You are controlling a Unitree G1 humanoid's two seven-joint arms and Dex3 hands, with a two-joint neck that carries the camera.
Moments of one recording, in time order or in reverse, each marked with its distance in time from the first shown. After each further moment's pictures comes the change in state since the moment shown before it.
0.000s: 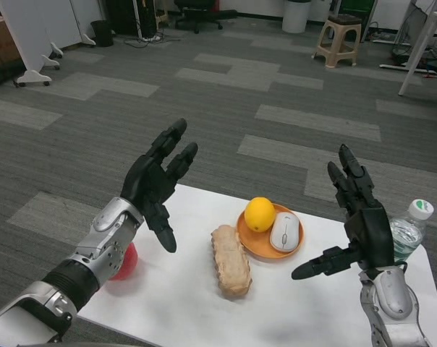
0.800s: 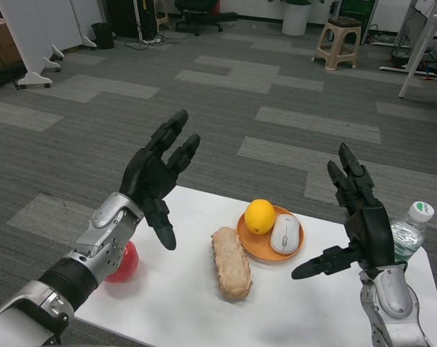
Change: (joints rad) left arm -0.003 0.013 -0.003 -0.063 -0.018 0.000 0.000; right arm -0.010 0.000 0.000 0.000 0.000 0.000 0.000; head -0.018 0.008
